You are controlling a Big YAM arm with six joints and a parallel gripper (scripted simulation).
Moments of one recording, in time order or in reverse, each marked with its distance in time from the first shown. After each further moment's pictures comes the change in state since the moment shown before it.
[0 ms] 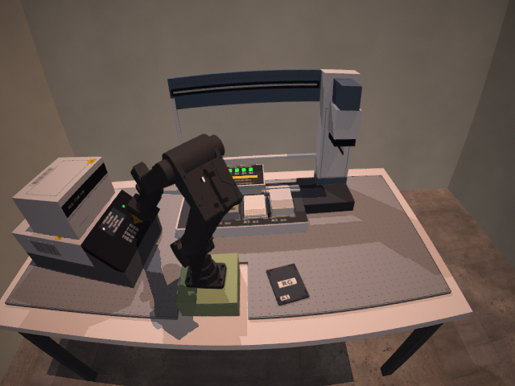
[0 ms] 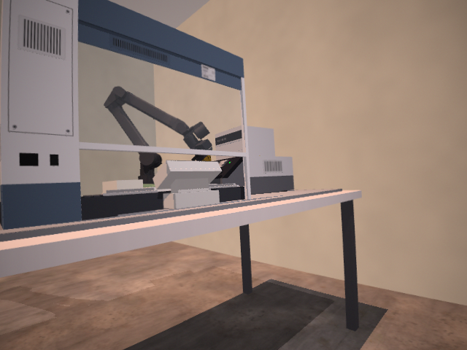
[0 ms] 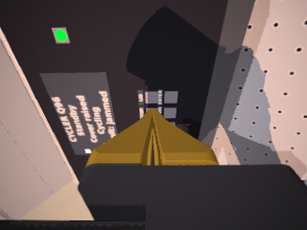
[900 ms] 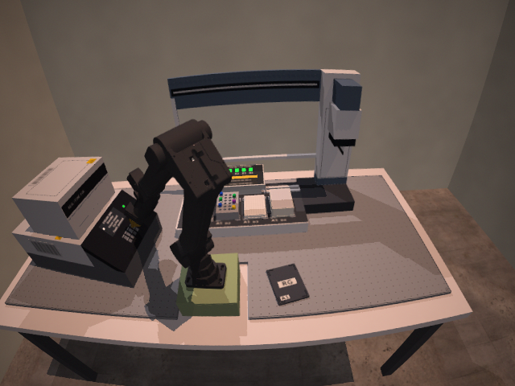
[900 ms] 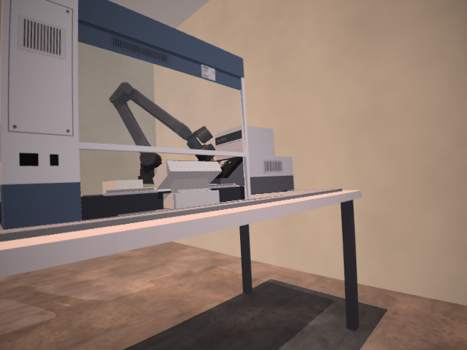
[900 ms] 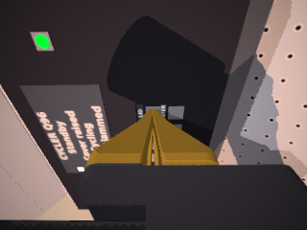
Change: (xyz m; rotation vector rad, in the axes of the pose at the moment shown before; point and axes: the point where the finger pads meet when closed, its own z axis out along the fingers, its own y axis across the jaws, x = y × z) arm 0.001 0.001 0.028 -0.007 0.000 -0.001
